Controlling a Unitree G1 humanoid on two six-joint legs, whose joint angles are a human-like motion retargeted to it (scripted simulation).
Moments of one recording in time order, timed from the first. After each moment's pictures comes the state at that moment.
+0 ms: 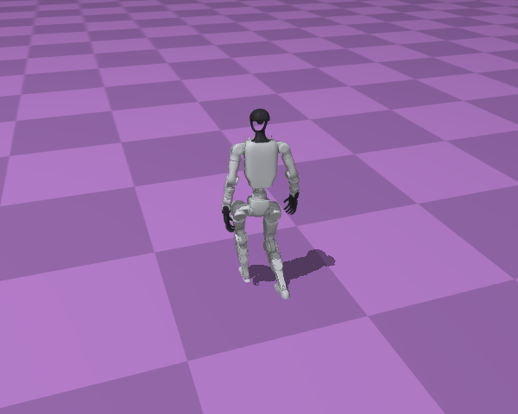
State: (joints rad) left arm 0.20 0.23 -0.22 1.19 0.07 -0.05 -0.22; right arm -0.01 -0.38 0.19 1.04 -0.11 -0.02 0.22; waist -0.08 -0.09 0.06; left_leg -0.55 -0.23 0.08 0.57 -0.38 0.11; right_leg -0.32 -0.12 0.13 0.98 -0.70 0.05
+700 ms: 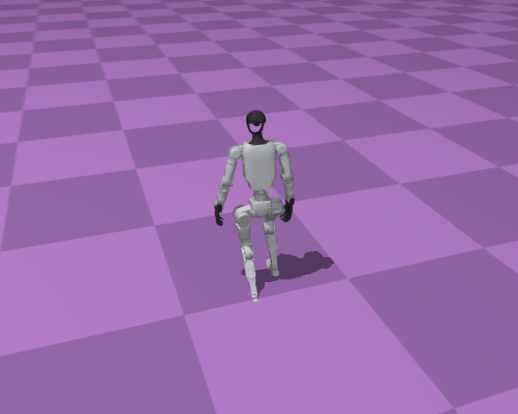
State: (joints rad) left arm 0.00 0.33 -0.12 1.17 -0.02 -0.06 -0.10; right arm 0.02 -0.19 0.16 1.20 0.00 0.02 0.22; waist -0.11 -0.03 0.12; left_leg -0.14 -0.16 -0.10 0.69 -0.70 0.14; right_leg -0.70 -0.09 -0.01 1.00 -0.48 0.07
